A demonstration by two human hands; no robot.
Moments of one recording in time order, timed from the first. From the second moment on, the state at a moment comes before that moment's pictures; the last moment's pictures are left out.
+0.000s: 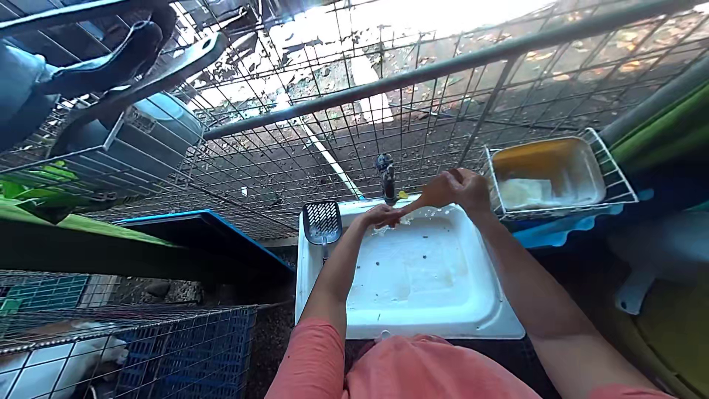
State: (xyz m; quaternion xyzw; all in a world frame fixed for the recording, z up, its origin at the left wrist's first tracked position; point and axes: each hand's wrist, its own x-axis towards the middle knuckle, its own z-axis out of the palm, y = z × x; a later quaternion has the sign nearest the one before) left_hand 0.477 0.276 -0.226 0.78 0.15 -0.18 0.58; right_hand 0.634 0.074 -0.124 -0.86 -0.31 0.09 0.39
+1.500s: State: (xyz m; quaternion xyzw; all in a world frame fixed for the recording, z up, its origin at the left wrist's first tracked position) left_hand 0.131 0.413 0.196 0.90 0.30 0.30 0.01; right_hand 0.532 0.174 -0.194 -0.51 0.06 0.55 0.66
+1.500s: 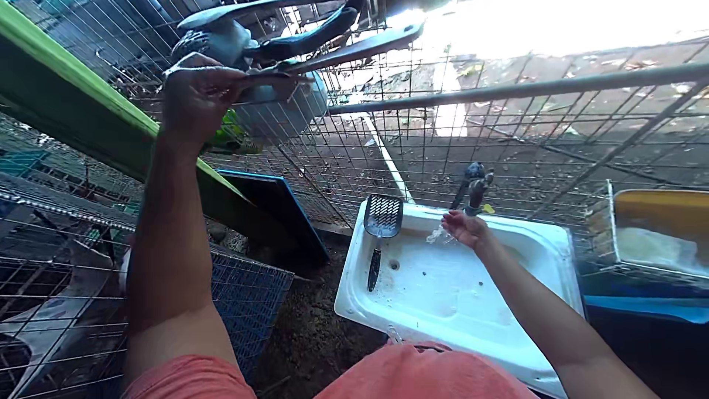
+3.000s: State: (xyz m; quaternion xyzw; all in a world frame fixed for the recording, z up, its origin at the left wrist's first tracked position) left_hand 0.471 0.226 -0.231 0.91 0.10 0.12 0.38; right_hand 0.584 0.099 -0.164 -0.69 -0.02 0.33 0.64
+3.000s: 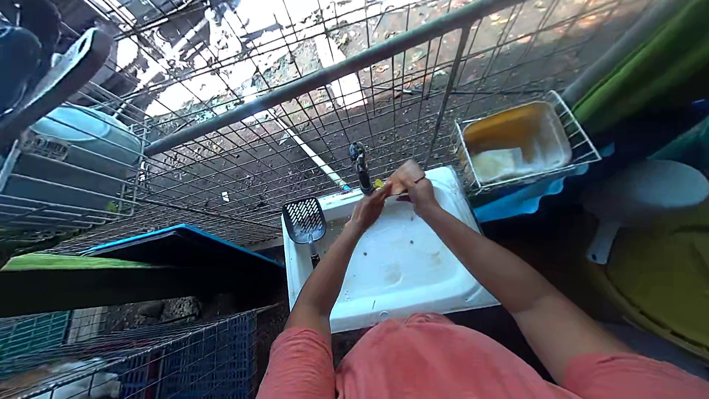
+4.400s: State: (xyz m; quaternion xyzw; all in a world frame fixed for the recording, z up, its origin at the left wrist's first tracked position) left_hand 0.383 0.200 -0.236 0.86 0.36 -0.26 0.25; right_hand 0.548 0.174 -0.198 -0.48 0.12 0.57 0.65
